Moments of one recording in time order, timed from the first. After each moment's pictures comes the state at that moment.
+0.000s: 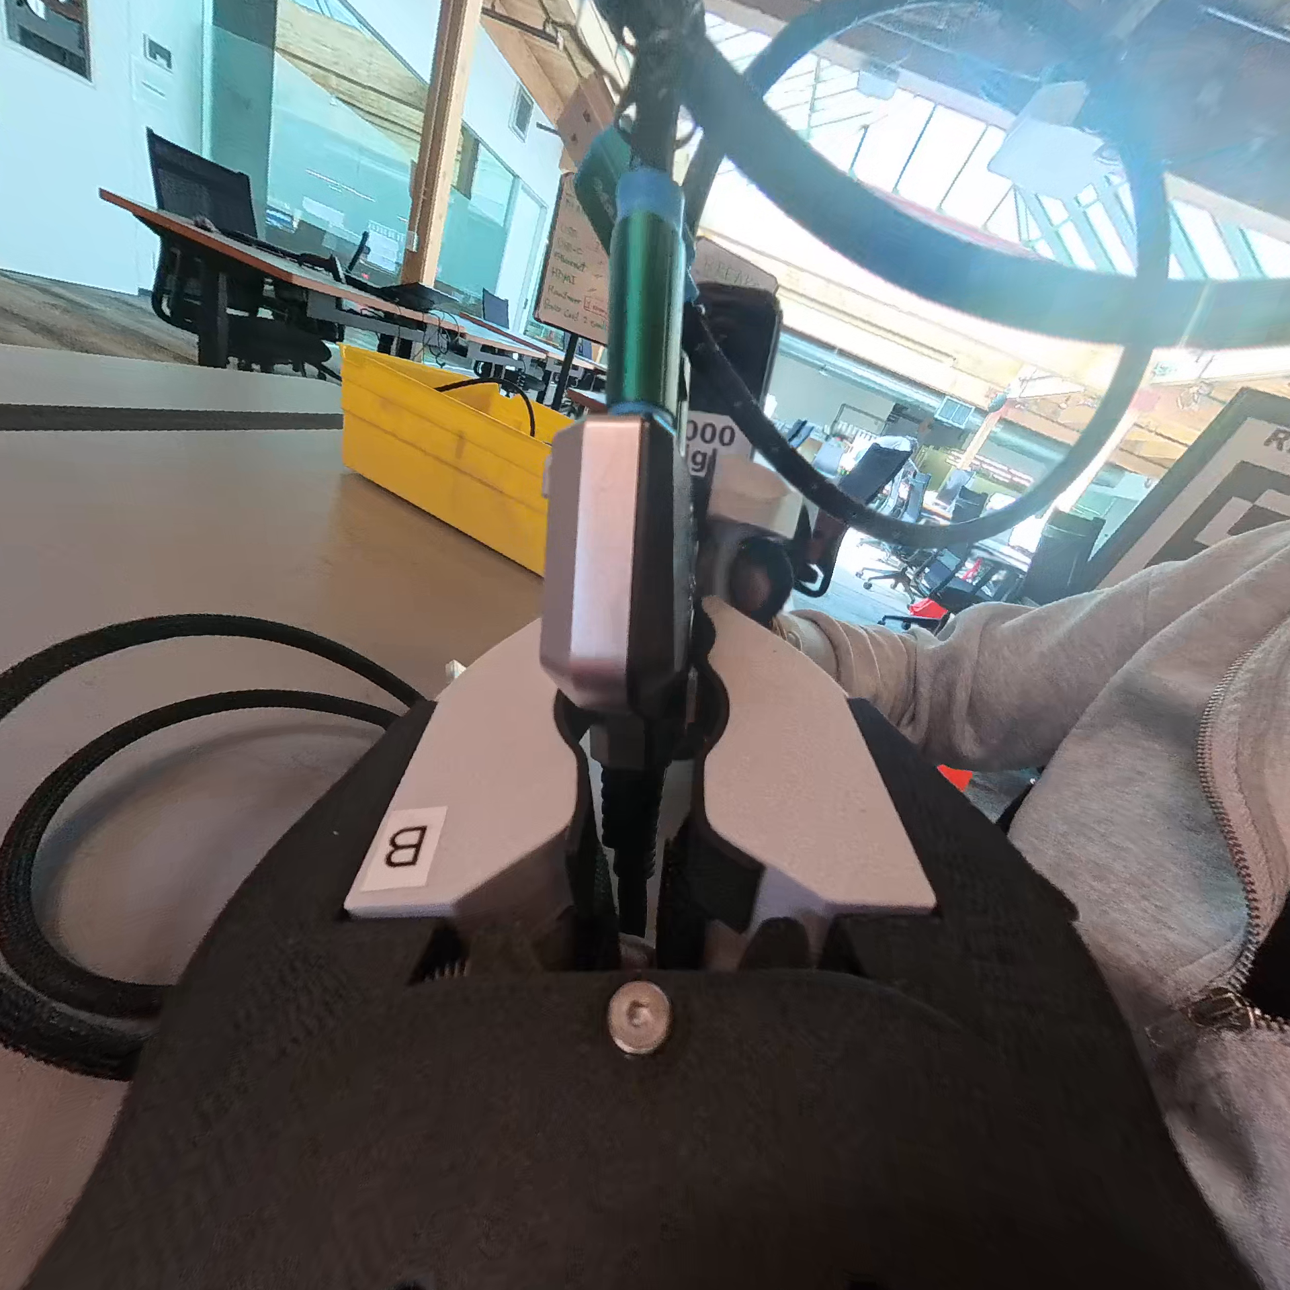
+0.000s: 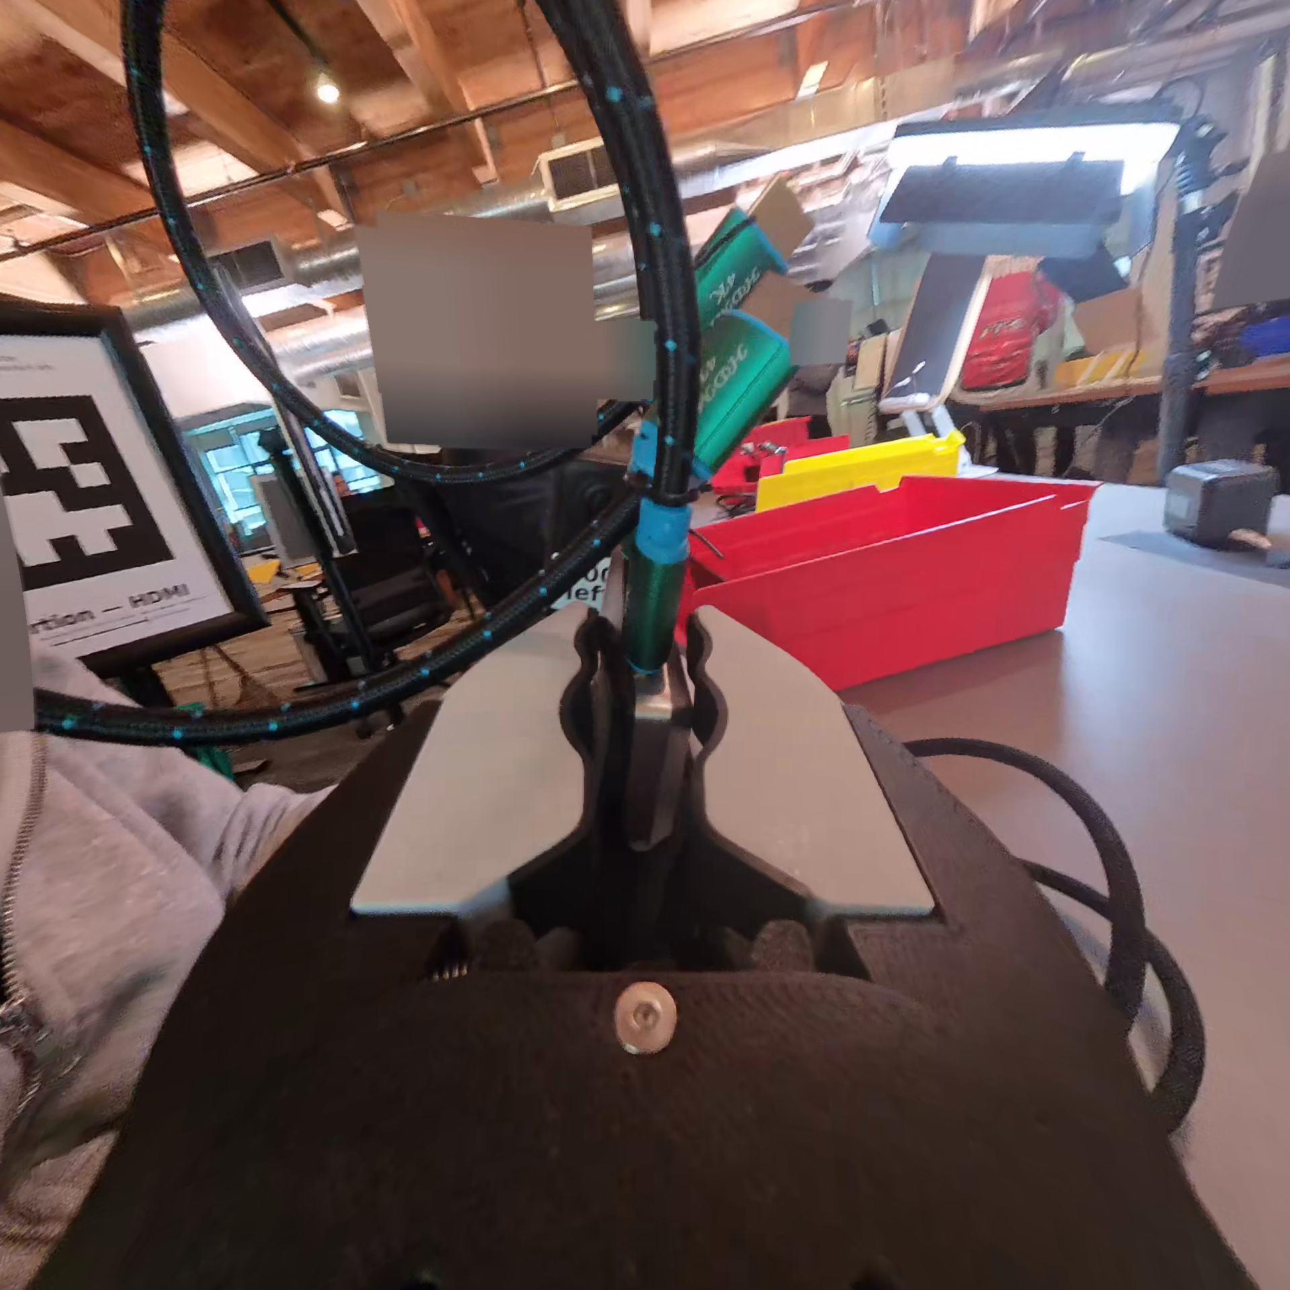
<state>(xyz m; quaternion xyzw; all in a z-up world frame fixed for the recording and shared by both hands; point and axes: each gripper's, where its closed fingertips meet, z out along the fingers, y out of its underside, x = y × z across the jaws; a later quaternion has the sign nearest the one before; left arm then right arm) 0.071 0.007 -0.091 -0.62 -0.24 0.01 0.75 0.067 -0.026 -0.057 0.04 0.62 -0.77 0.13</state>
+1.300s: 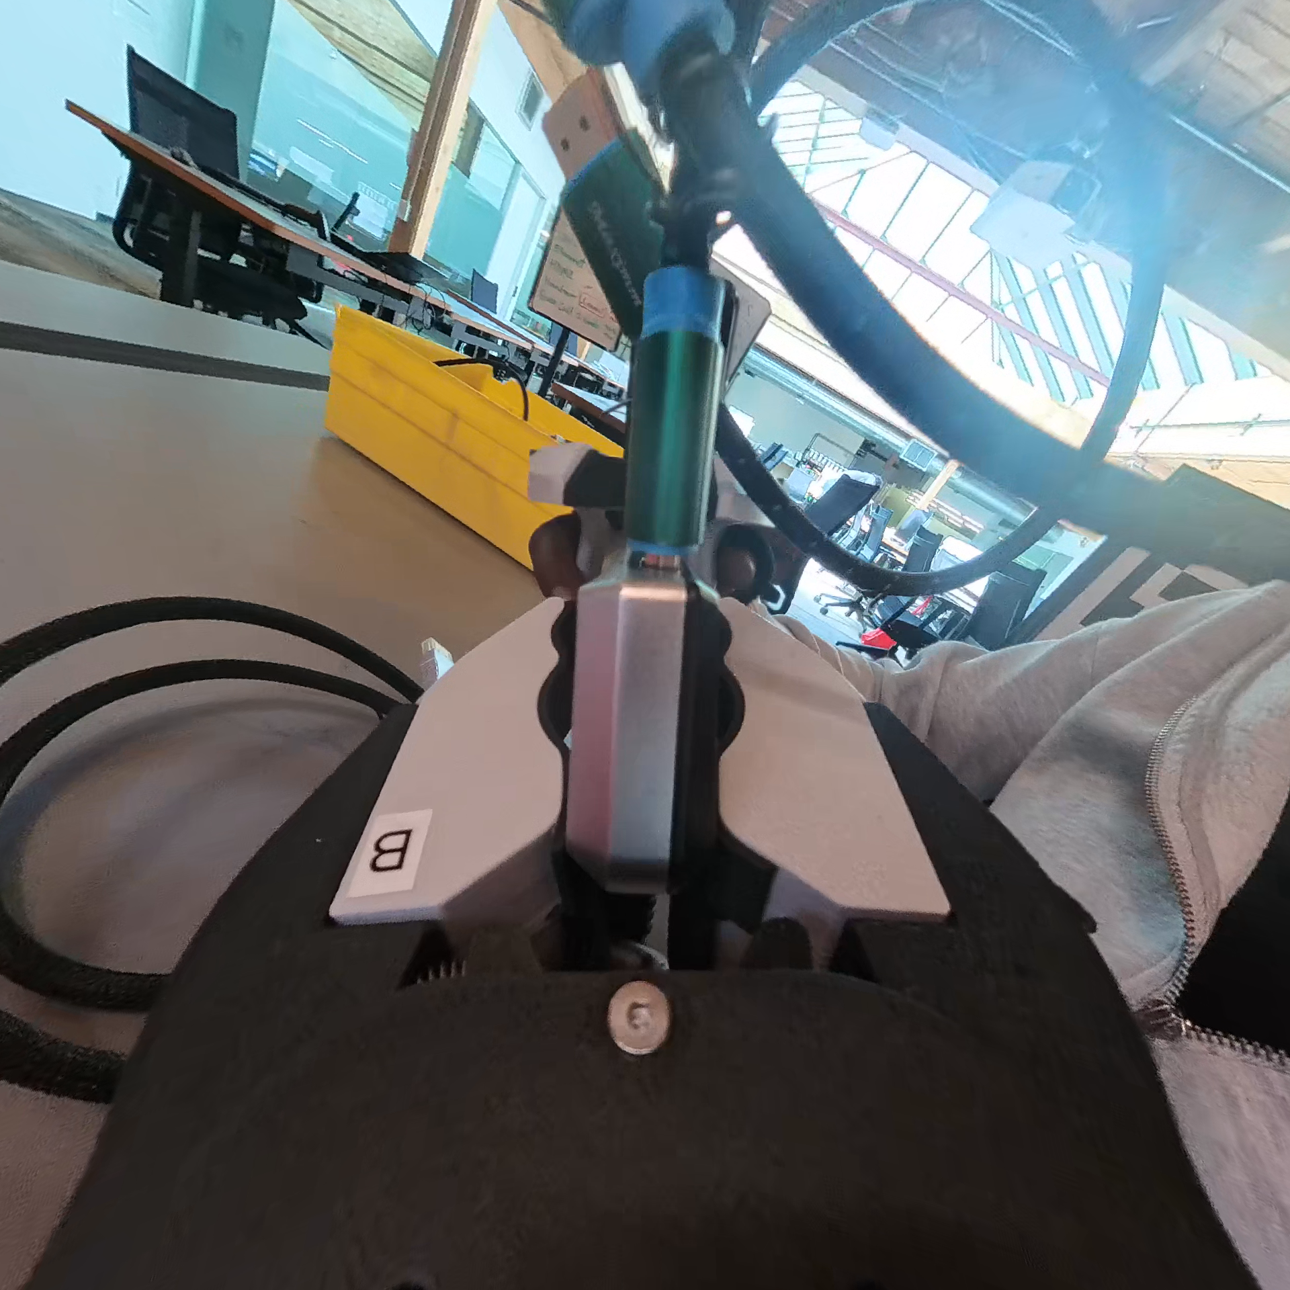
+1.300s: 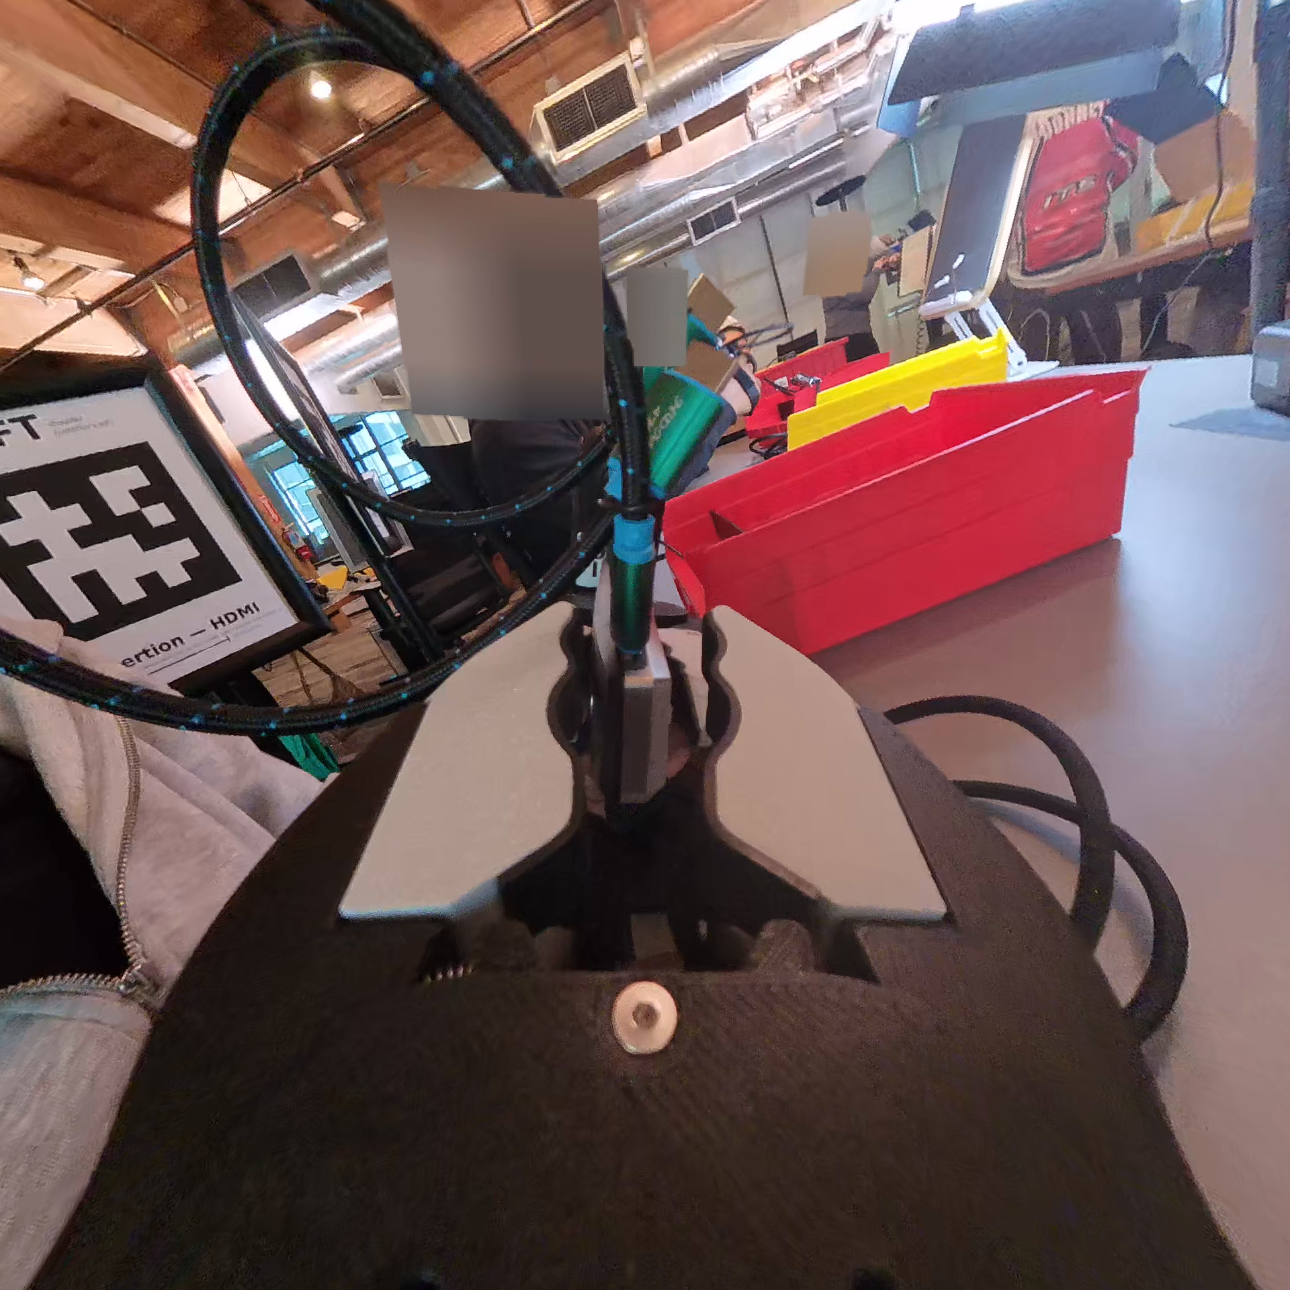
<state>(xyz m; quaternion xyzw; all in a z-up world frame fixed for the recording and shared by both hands) 0.067 0.002 -0.094 -0.60 -0.28 -0.04 0.75 0.057 -0.021 -0.066 0.07 0.64 -0.74 0.20</state>
